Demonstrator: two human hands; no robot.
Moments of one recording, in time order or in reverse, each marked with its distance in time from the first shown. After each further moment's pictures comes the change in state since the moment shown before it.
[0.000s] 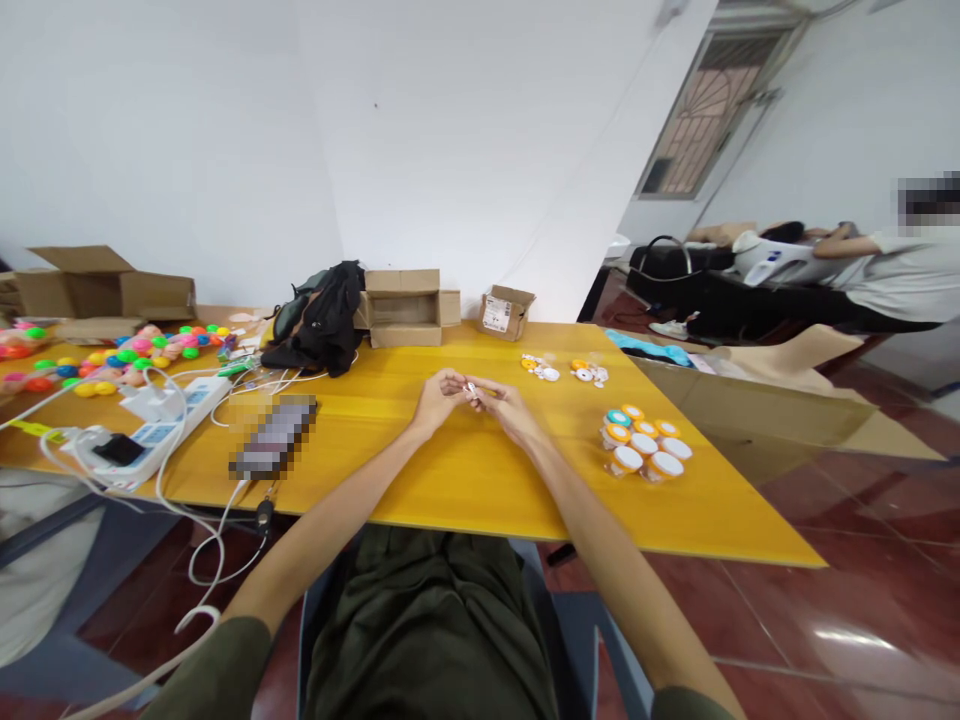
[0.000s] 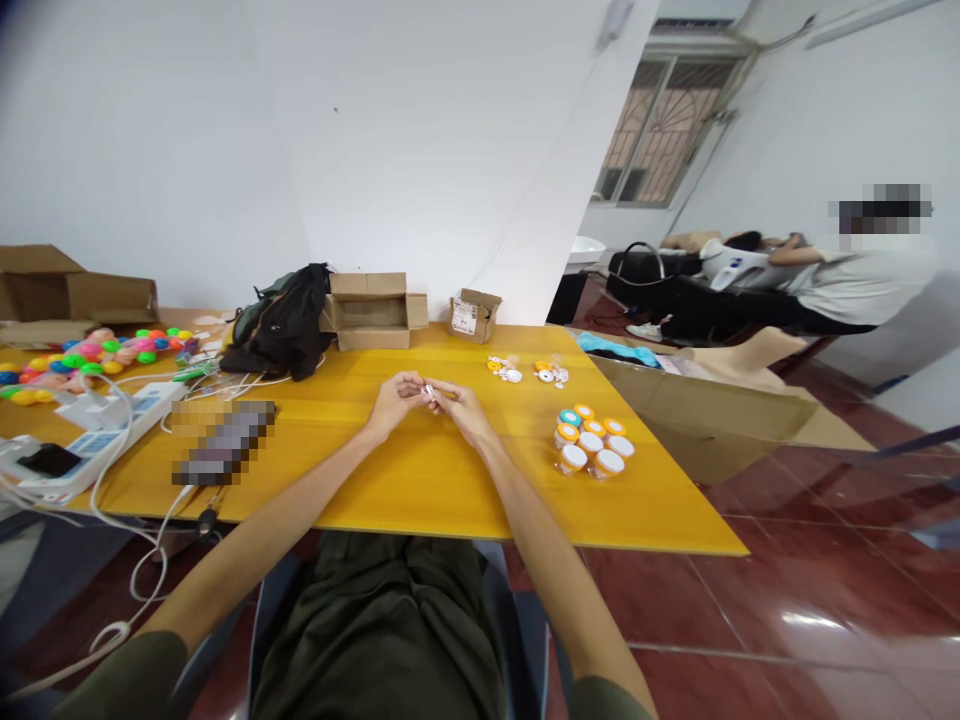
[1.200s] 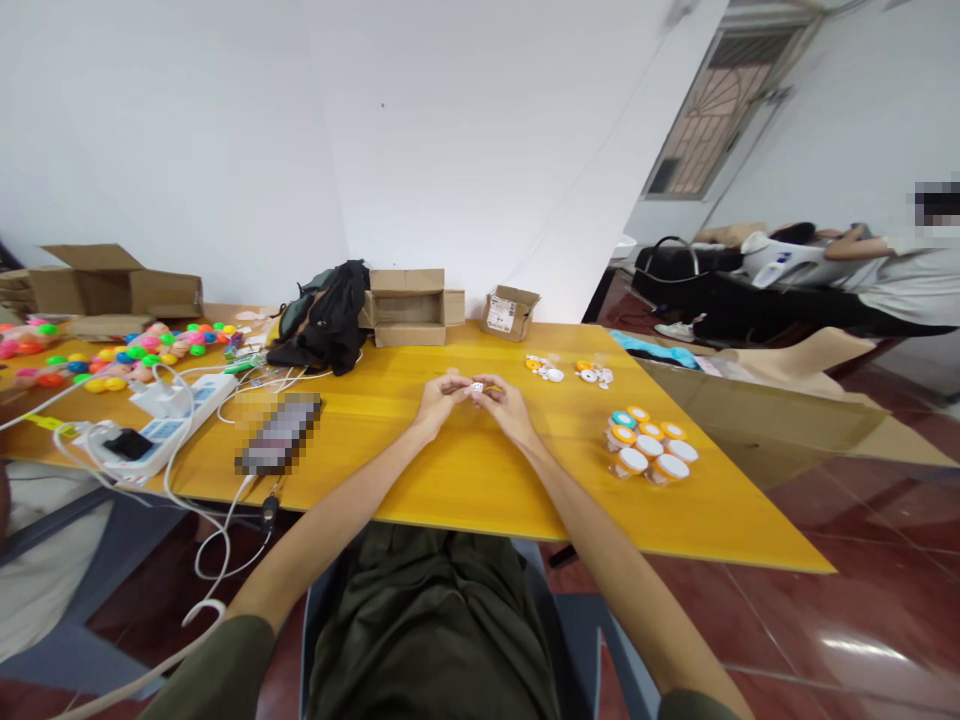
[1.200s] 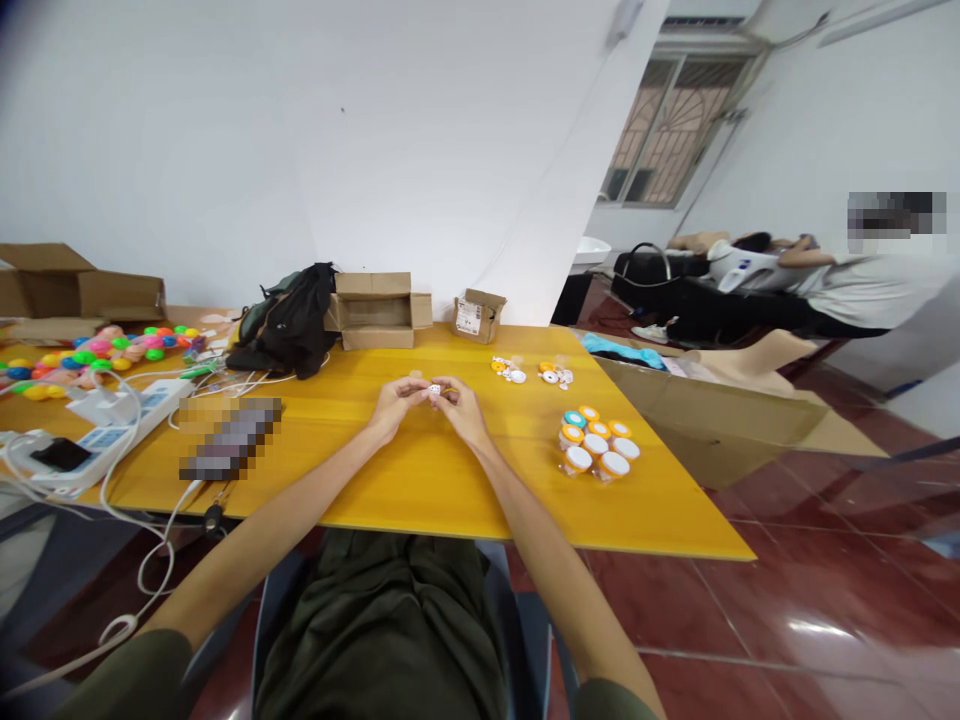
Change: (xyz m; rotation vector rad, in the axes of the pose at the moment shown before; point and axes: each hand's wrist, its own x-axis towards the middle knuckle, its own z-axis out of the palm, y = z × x) left_hand -0.002 -0.006 0.001 -0.251 0.033 -0.066; right_hand 0.005 0.012 -0.002 -0.214 0.031 -0.179
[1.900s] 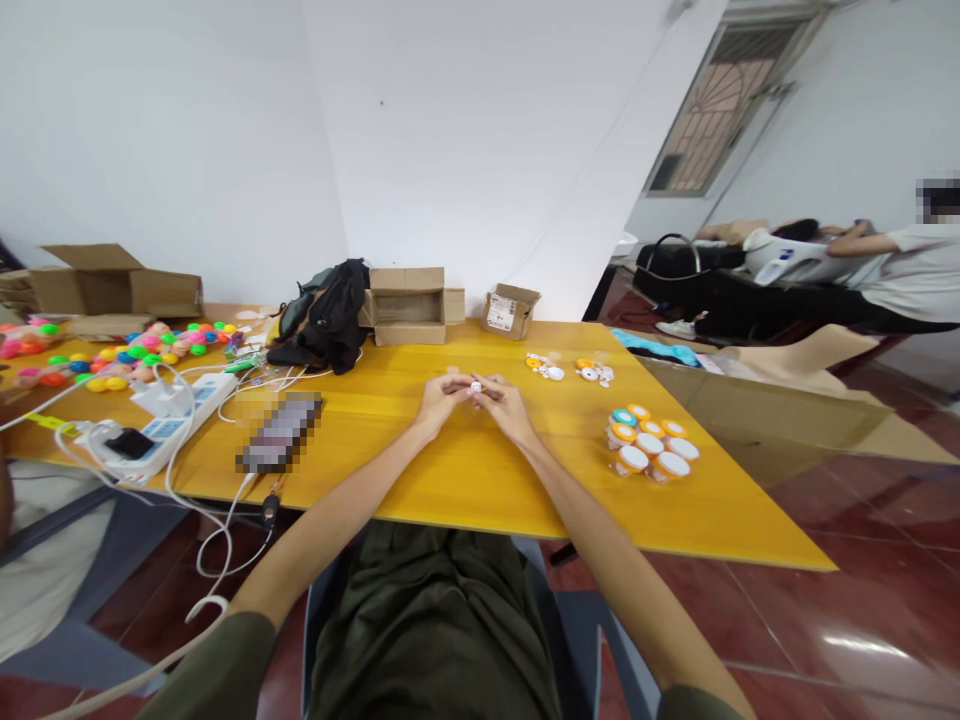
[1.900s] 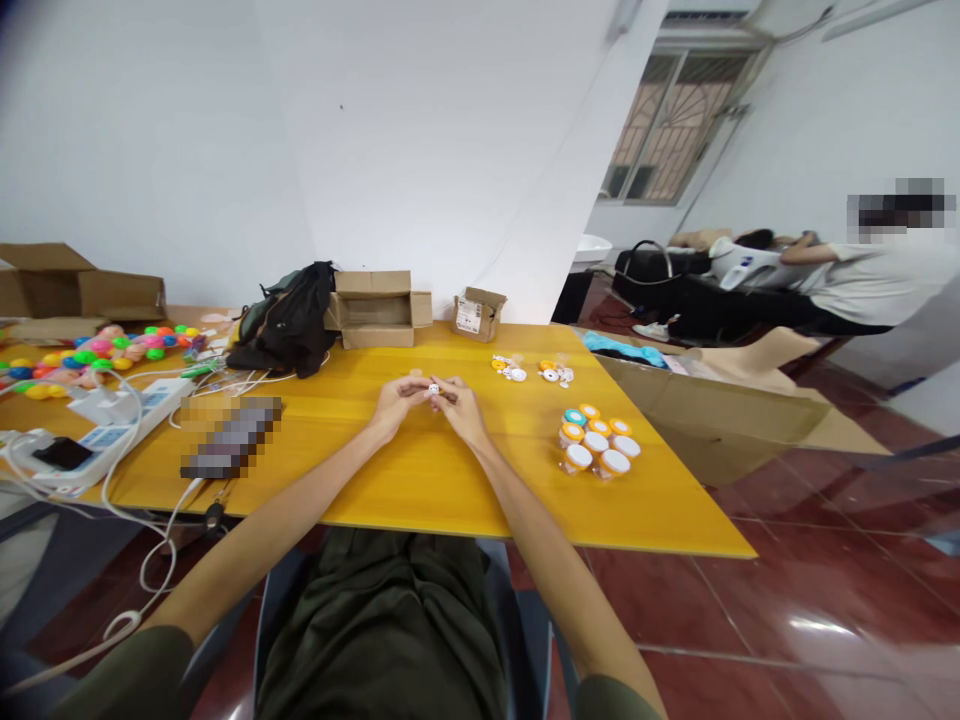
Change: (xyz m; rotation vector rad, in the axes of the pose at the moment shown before) left_hand -0.002 0.002 0.001 0.015 -0.041 0.016; right_hand 0.002 0.012 -0.004 -0.094 -0.038 -0.093
